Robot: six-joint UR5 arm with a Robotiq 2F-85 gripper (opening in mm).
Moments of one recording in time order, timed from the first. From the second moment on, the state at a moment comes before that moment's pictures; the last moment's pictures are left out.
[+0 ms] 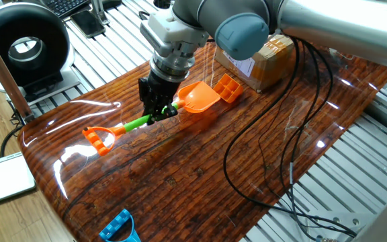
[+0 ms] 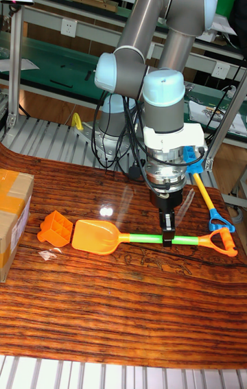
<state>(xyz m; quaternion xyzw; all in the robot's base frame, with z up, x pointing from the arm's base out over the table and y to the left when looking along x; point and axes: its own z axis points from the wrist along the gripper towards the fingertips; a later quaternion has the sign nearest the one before) 0.556 0.152 0.069 -0.68 0.71 0.08 0.16</state>
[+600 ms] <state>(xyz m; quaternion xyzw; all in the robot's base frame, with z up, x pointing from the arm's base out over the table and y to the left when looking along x) 0.550 0.135 0.063 -0.67 0.73 0.06 0.12</state>
